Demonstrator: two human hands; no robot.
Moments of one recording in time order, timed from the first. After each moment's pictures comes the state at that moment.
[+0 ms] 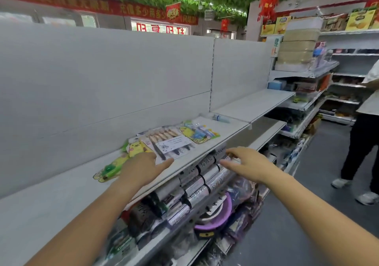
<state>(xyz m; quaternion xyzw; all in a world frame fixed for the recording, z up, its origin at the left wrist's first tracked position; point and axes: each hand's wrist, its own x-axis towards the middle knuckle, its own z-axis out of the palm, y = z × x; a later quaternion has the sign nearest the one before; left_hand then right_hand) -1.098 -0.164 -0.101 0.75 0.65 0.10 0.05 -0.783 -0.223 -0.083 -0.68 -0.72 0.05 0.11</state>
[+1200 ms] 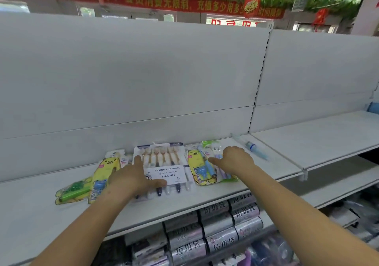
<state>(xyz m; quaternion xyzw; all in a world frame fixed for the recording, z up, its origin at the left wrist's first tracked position) -1.010 -0.035 -0.105 0.50 0.86 0.02 0.10 -0.752 0.102 -0.110 -0.62 -0.77 0.08 0.09</state>
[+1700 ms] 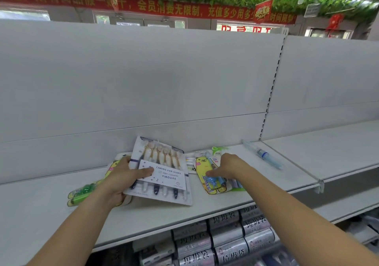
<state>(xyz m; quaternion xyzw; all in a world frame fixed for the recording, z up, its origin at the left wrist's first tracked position) -1.058 -0.046 -0.108 0.35 0.67 0.51 0.40 -0.790 0.112 -0.101 -0.59 -0.79 0.17 -0.01</state>
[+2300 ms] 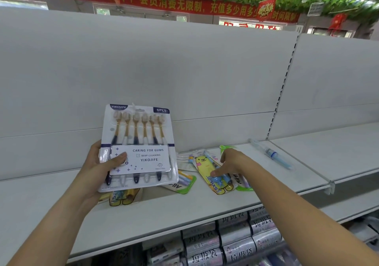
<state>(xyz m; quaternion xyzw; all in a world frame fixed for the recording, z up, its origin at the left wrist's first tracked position) -1.112 -0.084 -0.100 0.31 0.56 0.69 0.35 -0.816 0.112 -0.088 -0.60 -0.78 0.20 -0.03</state>
